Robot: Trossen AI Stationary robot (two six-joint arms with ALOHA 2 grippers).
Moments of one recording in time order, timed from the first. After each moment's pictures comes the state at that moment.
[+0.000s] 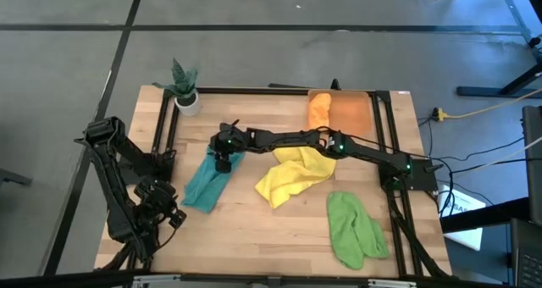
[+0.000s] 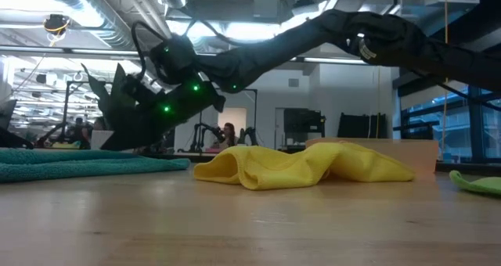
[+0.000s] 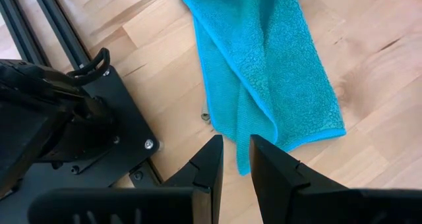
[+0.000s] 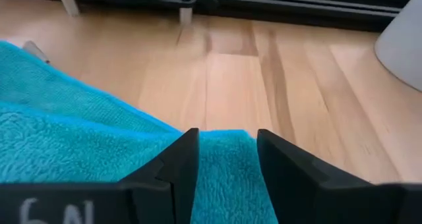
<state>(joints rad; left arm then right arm) -1.19 1.50 1.07 -1.57 -0.44 -2.23 -0.12 2.77 2.35 -0.10 -0.05 -0.13</state>
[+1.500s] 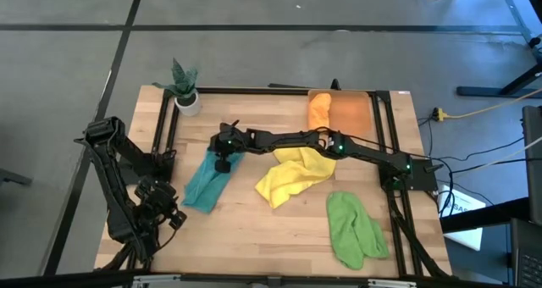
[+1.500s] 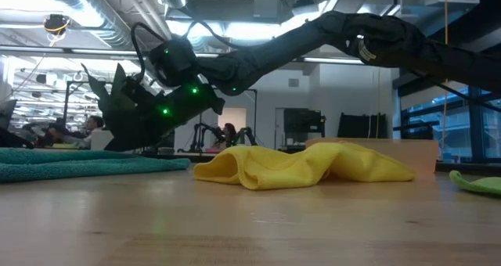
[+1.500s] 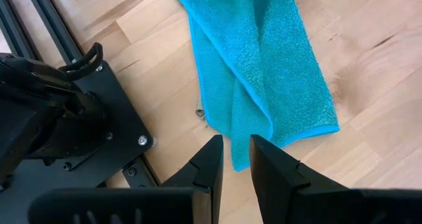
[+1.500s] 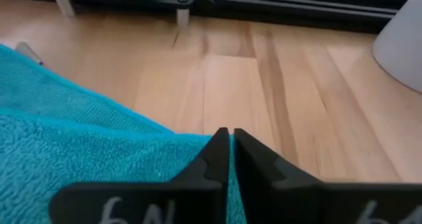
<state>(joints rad) -1.19 1.50 1.07 -1.55 -0.44 -2.23 -0.12 2.78 2.35 -0.08 -0.03 -0.14</state>
